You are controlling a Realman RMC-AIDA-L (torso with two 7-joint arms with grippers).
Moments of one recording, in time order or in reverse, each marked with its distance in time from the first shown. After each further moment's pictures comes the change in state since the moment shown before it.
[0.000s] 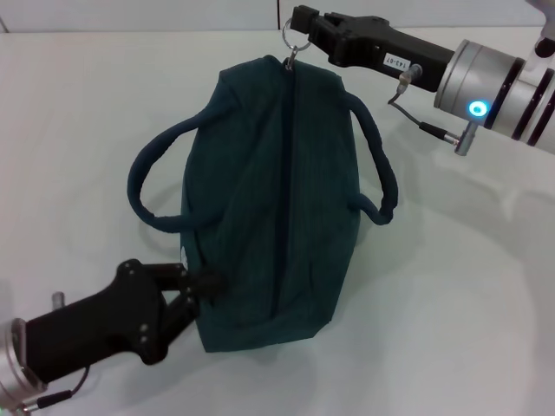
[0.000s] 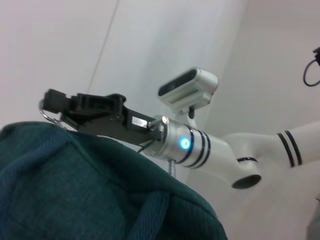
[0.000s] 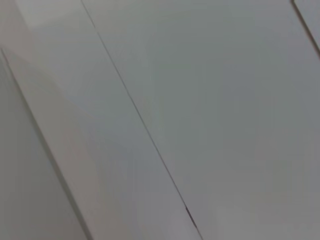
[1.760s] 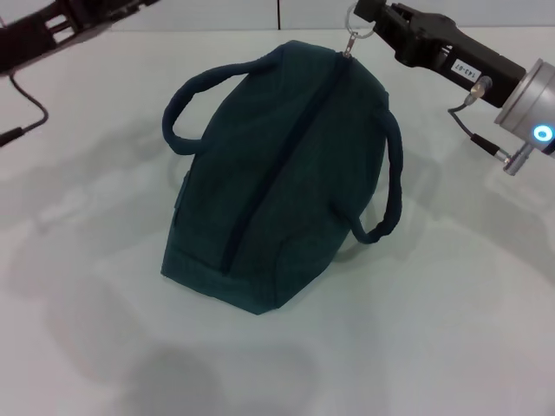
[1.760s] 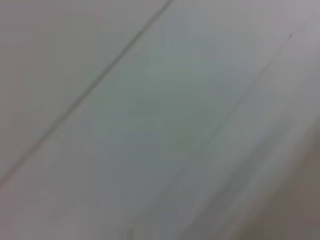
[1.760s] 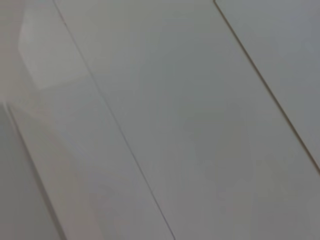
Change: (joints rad) left arm -0.296 0.085 -0.142 0.261 -0.163 -0.200 -0.888; right arm -0.162 -0.004 0.107 -0.052 0.003 -0.157 -0.067
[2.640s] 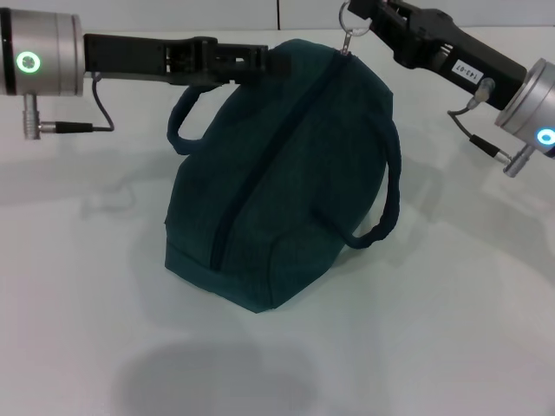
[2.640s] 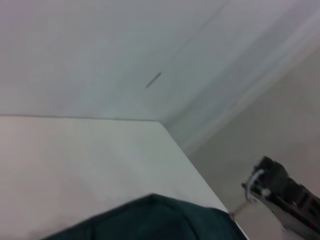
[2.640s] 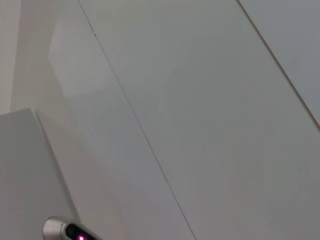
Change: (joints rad) left arm -0.179 -0.011 0.154 0.200 0.413 -0.050 -0.420; right arm -0.001 0.000 0.000 0.002 -0.007 -0.072 -0.009
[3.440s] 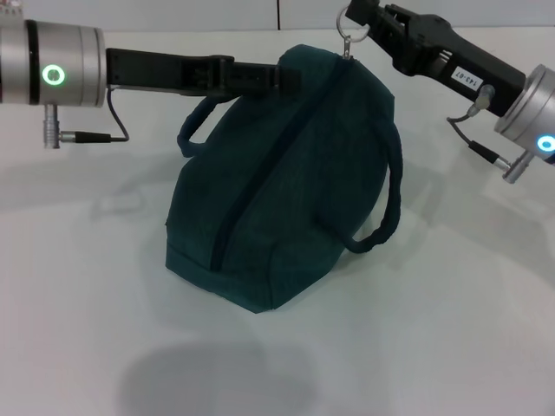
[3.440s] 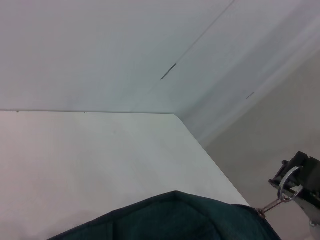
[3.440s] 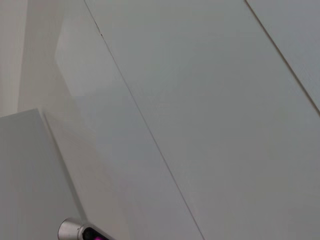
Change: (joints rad) left arm -0.002 -0.029 0.027 0.010 0.046 -0.056 0.025; right arm -0.003 0.003 -0.005 0.011 -0.001 -0.027 -0.001
